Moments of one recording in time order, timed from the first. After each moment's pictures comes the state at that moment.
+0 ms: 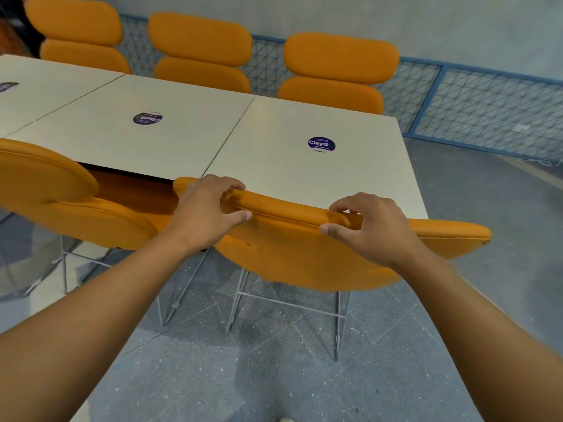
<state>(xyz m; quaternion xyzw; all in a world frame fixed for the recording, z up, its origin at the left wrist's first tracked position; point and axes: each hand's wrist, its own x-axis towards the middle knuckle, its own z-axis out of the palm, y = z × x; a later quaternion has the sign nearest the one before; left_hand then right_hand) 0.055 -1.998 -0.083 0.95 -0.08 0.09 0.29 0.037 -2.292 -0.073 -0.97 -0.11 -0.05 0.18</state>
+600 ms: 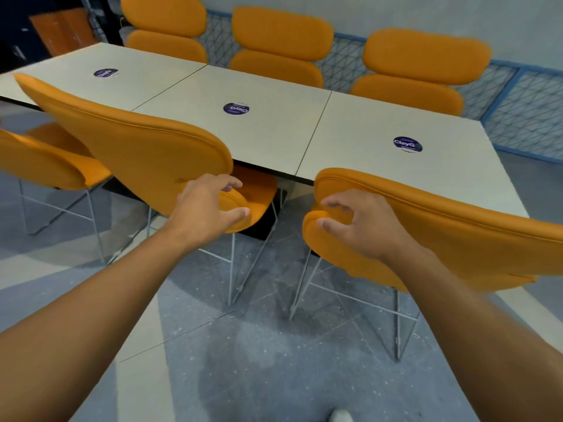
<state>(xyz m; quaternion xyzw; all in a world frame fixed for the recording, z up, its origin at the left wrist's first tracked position) 0.002 -1.714 -0.097 0.95 -0.01 0.09 0.29 0.027 -2.002 -0.095 -0.95 -0.19 -0.02 0.24</state>
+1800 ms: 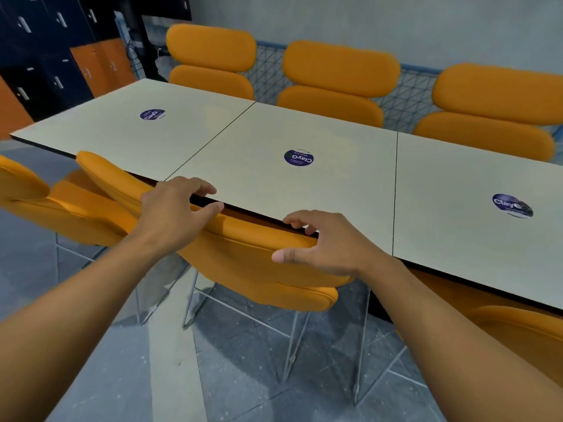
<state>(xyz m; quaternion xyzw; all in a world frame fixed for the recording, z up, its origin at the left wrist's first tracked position) 0.226 -1.402 -0.070 0.97 0.05 0.13 0.22 0.252 -1.675 -0.083 -0.92 -0.23 0.12 0.30</state>
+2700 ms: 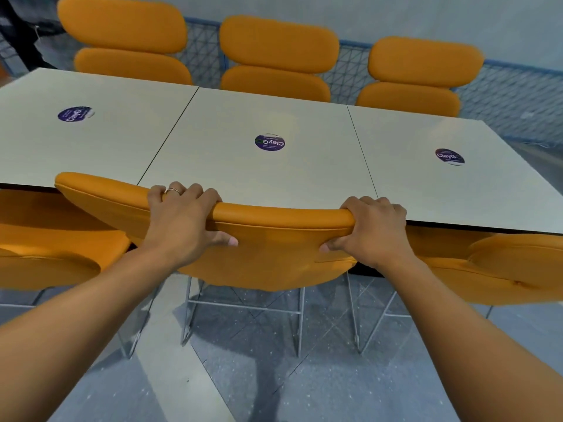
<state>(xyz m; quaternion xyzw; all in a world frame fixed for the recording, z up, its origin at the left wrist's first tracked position) 0.272 -1.296 -0.104 0.98 -0.16 0.08 0.05 0.224 -1.604 -0.101 -1.00 0.06 -0.03 0.05</state>
